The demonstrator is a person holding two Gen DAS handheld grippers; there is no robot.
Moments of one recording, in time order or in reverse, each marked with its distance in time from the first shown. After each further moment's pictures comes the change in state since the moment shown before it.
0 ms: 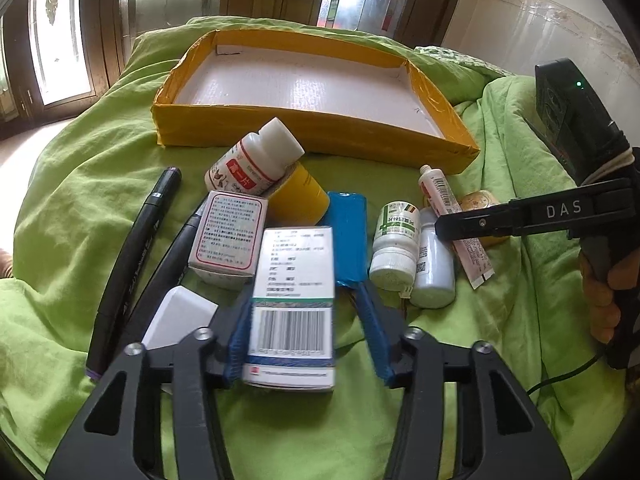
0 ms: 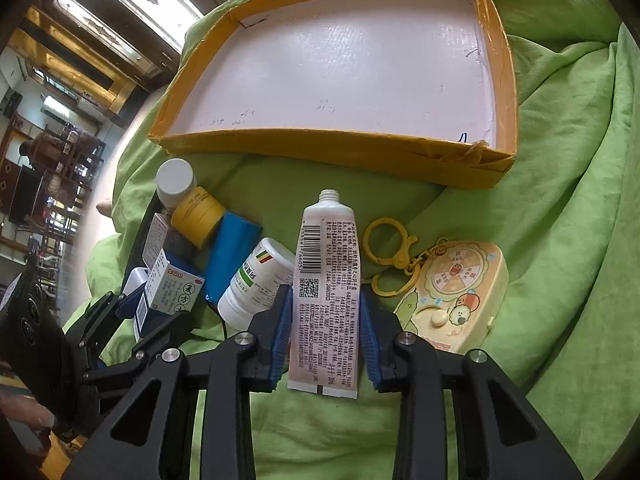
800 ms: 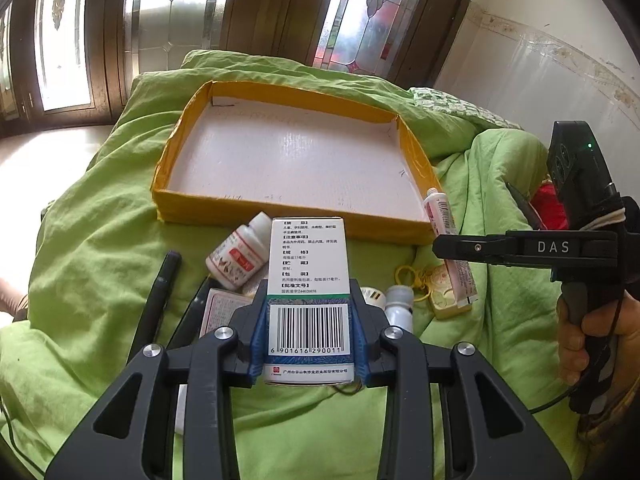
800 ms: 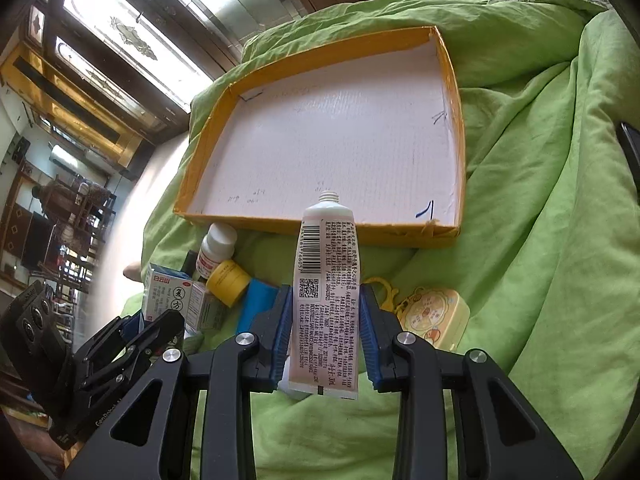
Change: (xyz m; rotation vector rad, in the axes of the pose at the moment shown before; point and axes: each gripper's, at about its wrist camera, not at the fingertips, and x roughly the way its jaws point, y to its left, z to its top) left arm -0.032 -0.005 0.061 -0.041 -0.085 -0.051; right arm -0.051 -0.006 0.017 0.095 -0.179 0.051
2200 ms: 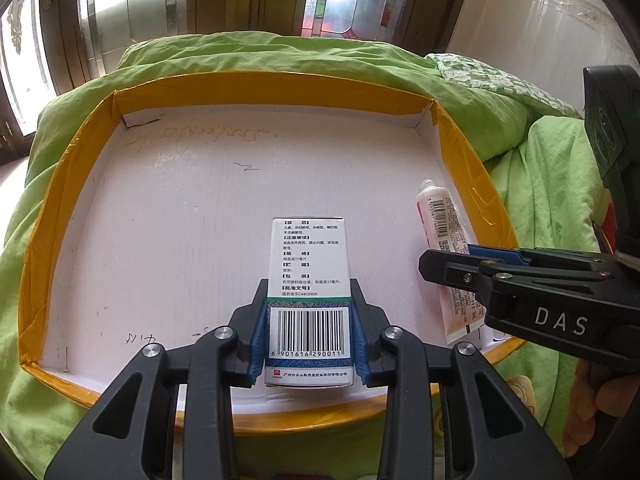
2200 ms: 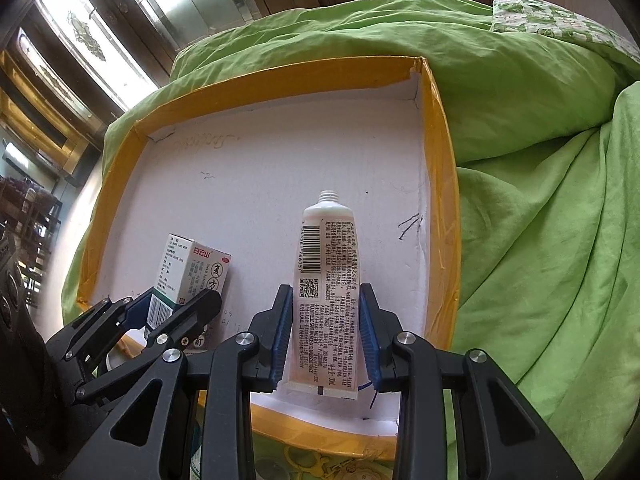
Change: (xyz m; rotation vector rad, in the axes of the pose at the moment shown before) left arm 0.145 -0.033 0.078 0.096 0.094 0.073; right arm 0.042 -0.035 0.062 -0.018 -0.018 -0.211
